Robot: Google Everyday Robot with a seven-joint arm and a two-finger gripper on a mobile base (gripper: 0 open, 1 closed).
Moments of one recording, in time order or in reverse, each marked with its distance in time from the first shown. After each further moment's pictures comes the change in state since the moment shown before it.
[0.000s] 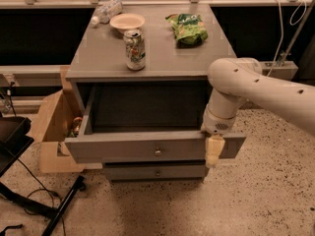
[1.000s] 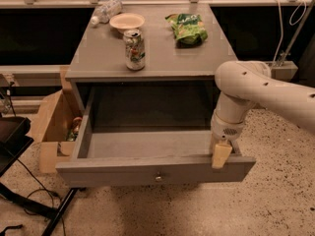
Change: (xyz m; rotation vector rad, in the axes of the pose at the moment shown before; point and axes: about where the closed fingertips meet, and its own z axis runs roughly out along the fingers) arm 0.019 0.026 -0.001 -0.061 0.015 0.039
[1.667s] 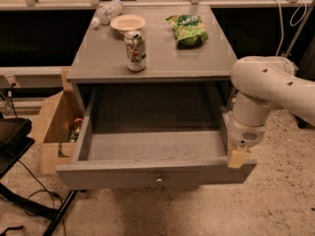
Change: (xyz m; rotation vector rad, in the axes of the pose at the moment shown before) arm 0.031 0.054 -0.026 -0.073 0.052 0.029
